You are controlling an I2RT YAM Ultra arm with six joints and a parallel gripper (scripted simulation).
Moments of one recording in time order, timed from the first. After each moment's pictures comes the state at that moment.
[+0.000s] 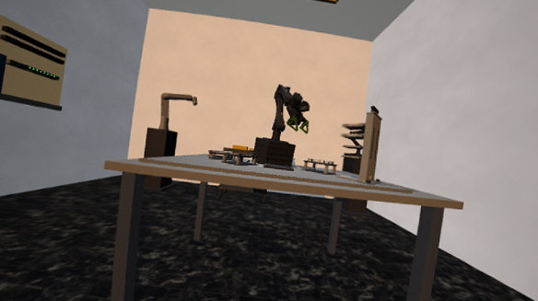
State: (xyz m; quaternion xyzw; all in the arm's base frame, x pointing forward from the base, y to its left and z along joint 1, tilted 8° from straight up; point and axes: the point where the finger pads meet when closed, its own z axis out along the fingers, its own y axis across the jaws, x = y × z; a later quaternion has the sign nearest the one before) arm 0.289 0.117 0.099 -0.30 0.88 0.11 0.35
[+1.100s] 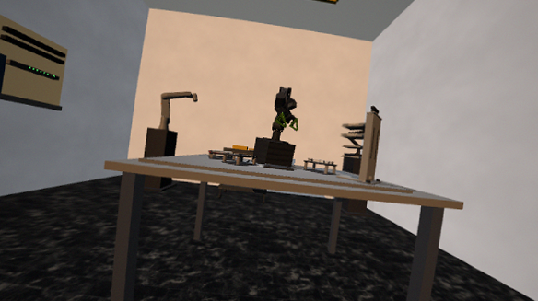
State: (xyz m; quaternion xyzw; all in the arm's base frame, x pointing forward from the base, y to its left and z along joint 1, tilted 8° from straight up) arm 0.299 0.049 0.105 -0.28 0.86 0.12 0.41
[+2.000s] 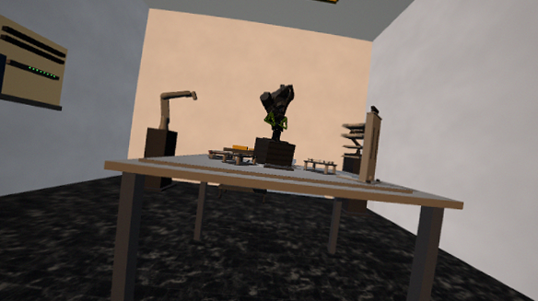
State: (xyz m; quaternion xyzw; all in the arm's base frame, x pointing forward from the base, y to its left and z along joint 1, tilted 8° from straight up) arm 0.288 -0.014 0.101 -0.29 0.86 0.13 0.41
